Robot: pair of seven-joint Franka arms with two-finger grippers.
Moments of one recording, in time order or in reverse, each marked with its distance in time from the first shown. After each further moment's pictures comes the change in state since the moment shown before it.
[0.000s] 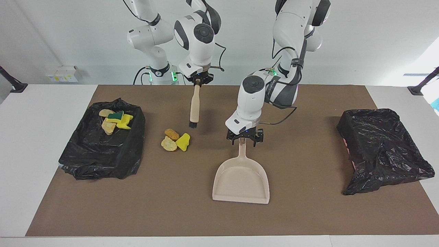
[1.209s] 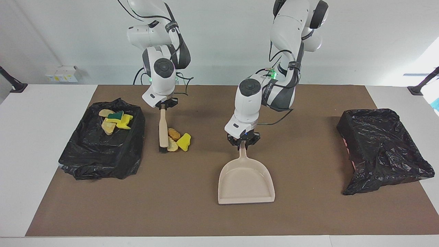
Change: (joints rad) left arm 0.026 0.013 0.024 0.047 0.004 -0.045 -0.097; right arm -0.309 0.081 0.014 -0.146 -0.095 0.223 -0.374
